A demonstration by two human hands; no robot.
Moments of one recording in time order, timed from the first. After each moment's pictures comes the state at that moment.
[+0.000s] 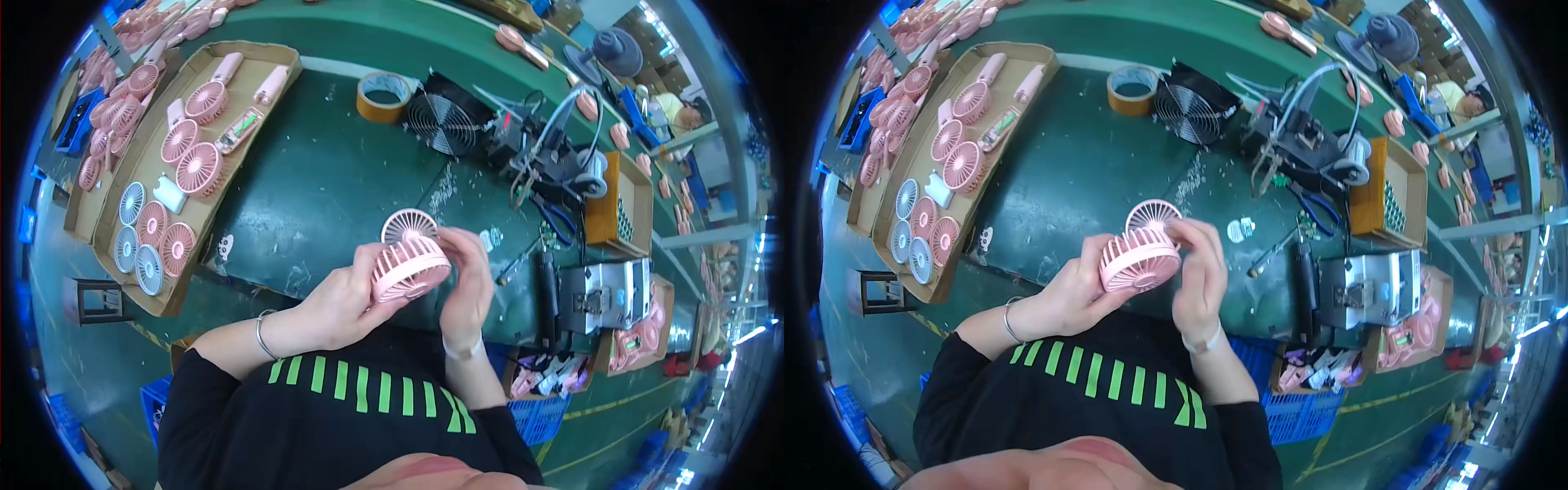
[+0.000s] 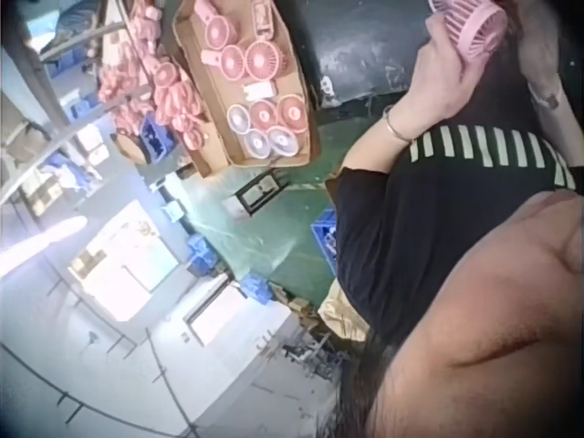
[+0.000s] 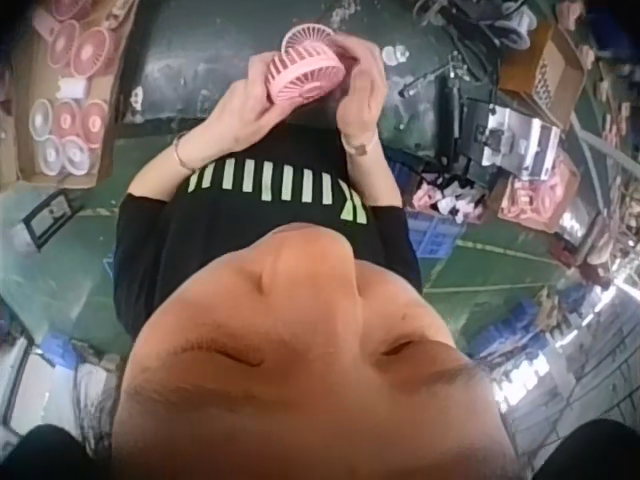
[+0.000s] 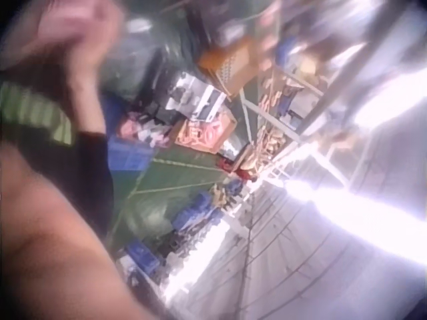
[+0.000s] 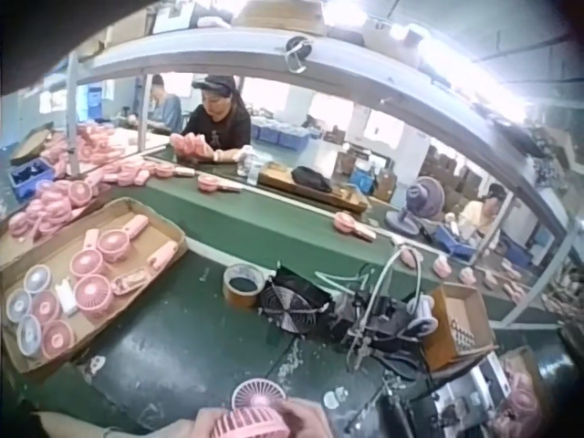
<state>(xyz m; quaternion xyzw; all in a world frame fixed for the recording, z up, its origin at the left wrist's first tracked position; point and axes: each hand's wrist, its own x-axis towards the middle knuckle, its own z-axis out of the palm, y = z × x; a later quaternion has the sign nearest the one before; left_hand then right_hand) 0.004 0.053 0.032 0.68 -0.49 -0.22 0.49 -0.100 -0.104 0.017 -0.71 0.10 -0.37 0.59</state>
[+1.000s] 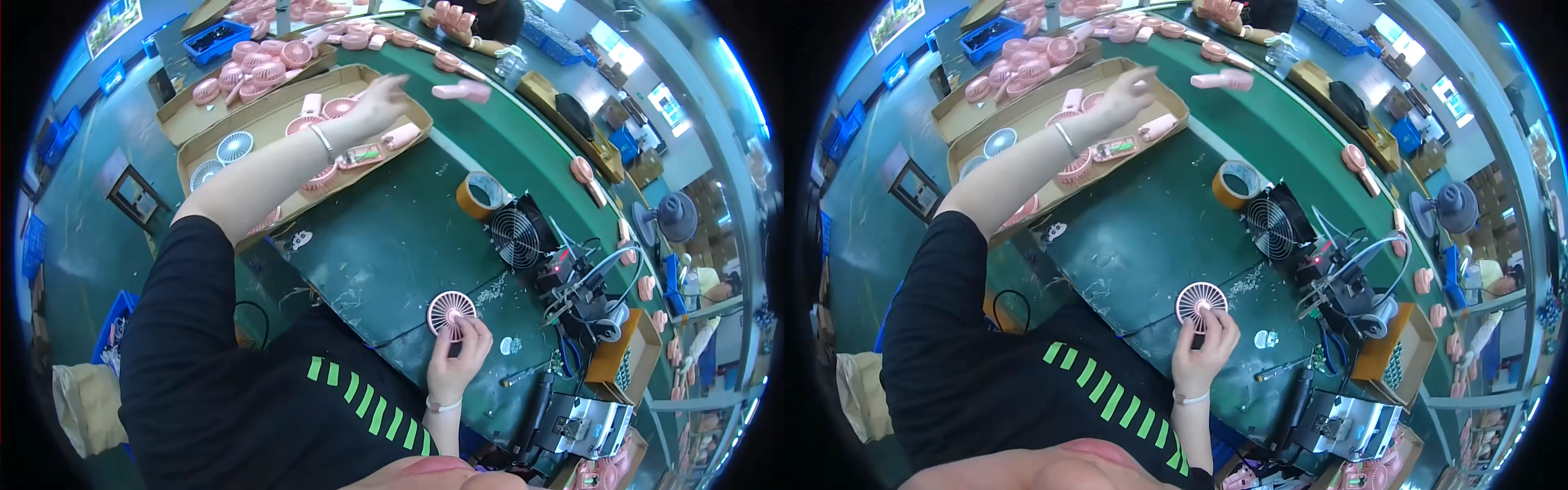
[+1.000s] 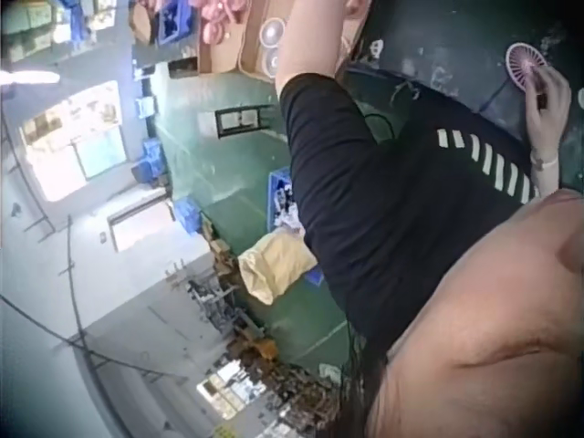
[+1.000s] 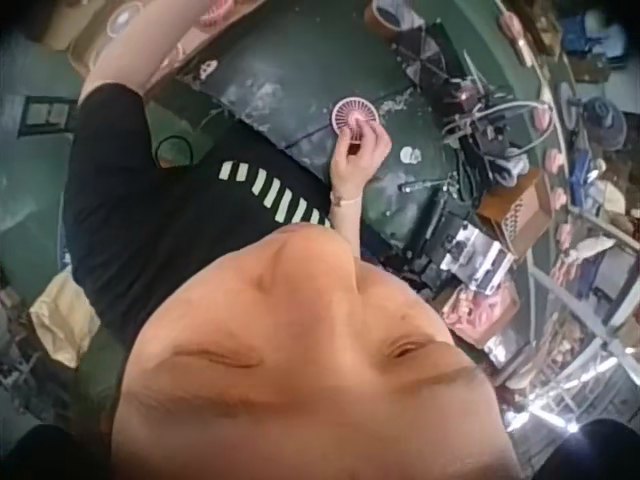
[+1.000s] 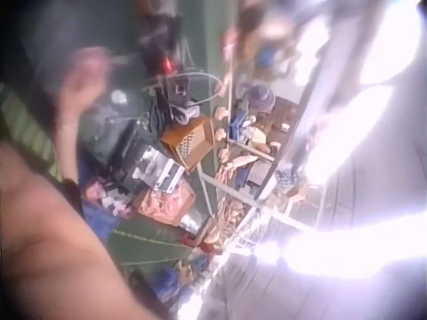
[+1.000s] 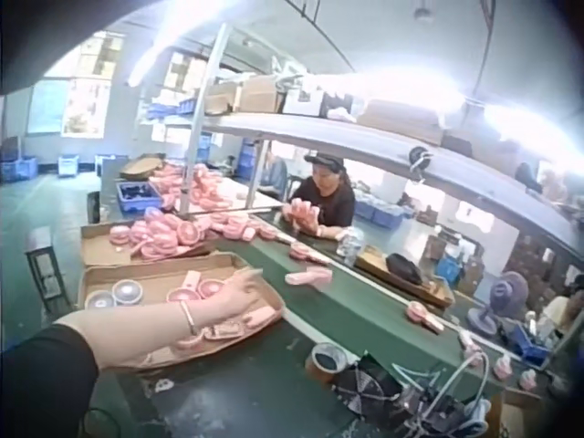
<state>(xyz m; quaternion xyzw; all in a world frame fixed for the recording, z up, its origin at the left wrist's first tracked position) 0.313 0.060 0.046 0.82 -0.28 0.15 0.47 -0.092 -0.088 -0.010 -0.87 0.11 -0.35 0.34</state>
